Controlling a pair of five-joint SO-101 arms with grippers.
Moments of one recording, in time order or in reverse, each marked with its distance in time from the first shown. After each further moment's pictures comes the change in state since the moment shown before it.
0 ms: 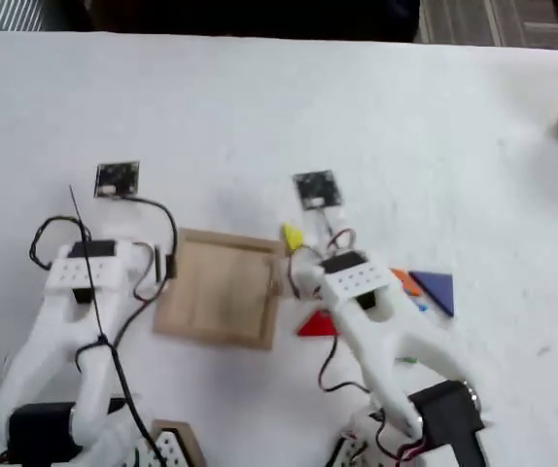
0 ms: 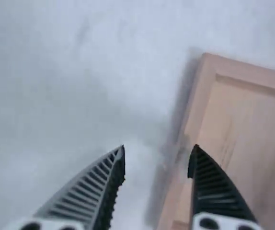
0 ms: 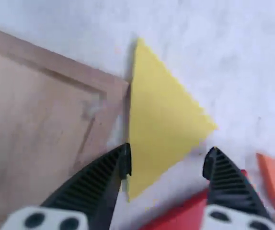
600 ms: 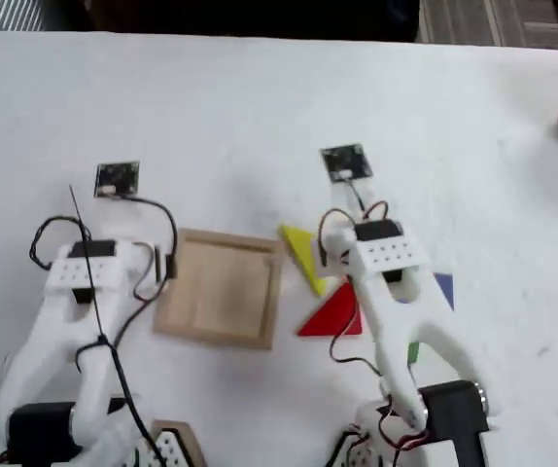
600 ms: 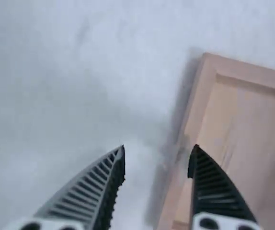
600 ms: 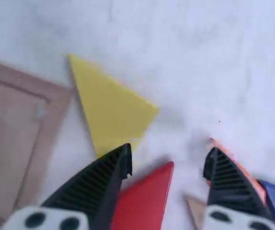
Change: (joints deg) left arm 0.0 0.0 0.0 0.0 0.0; right arm 7.0 0.2 -10.9 15.3 11.5
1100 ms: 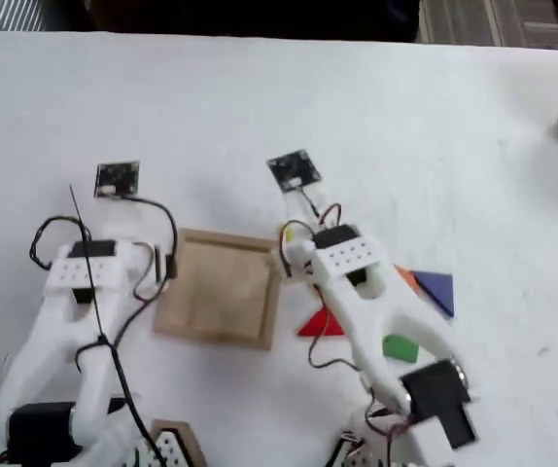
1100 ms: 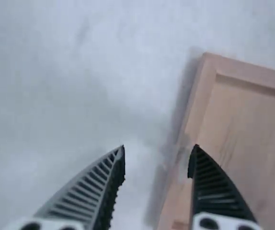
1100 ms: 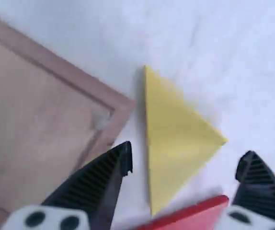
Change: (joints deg) left arm 0.0 0.0 0.0 0.0 0.0; right arm -9.1 7.6 -0.4 -9.2 0.4
